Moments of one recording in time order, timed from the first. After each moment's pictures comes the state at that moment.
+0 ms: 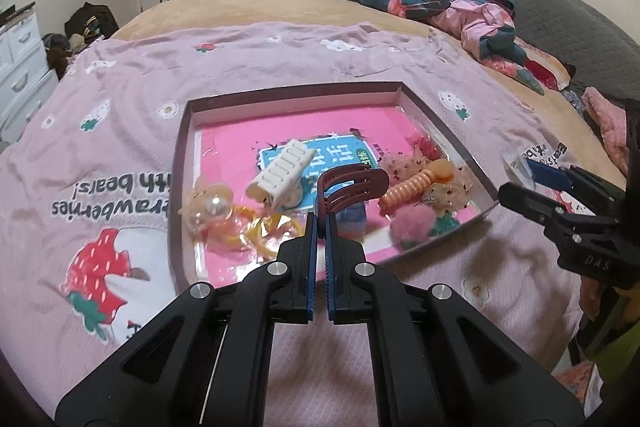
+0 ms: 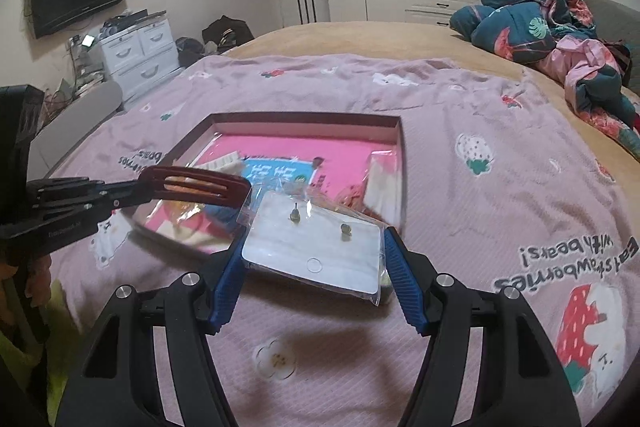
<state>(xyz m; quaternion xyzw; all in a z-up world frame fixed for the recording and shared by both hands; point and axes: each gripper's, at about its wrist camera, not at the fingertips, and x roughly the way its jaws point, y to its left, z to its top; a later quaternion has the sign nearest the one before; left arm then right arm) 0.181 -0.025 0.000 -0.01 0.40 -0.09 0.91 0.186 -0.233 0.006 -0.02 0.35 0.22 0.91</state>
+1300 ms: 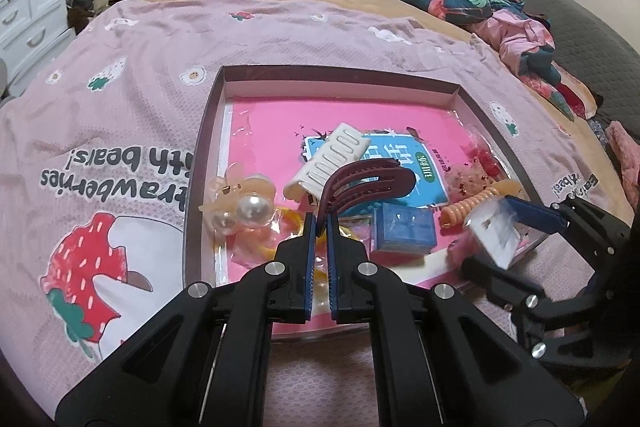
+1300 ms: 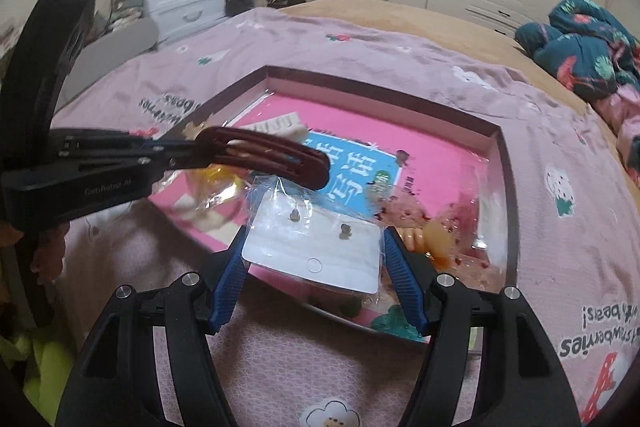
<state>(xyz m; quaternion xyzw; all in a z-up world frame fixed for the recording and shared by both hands) 0.215 0.011 -0.034 -0.06 0.42 -0.05 0.91 0.211 -0.145 -0.028 -0.12 0.37 0.29 0.88</state>
